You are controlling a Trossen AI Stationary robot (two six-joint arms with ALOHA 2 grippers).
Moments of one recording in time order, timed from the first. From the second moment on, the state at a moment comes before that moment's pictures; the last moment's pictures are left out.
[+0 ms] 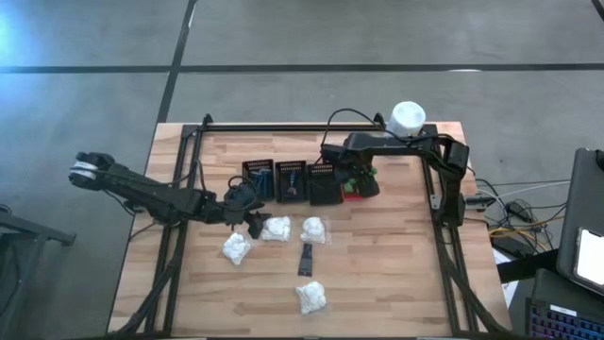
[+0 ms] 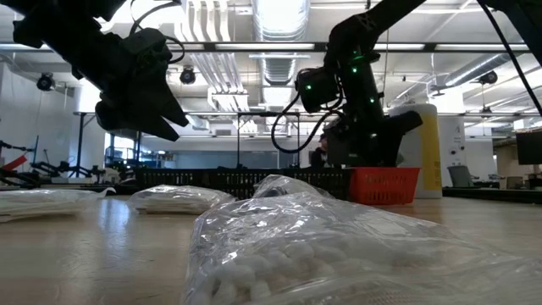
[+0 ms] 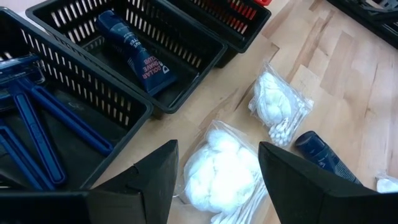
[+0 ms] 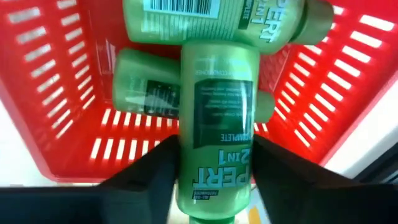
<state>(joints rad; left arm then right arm) -0.22 1.12 0.53 -0.11 -0.43 -0.79 -0.35 1.93 1.40 -1.23 0.22 -0.52</state>
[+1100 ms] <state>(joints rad) -0.22 1.12 0.53 -0.11 -0.45 -0.81 -0.44 1.93 1.48 -1.12 0.00 0.60</state>
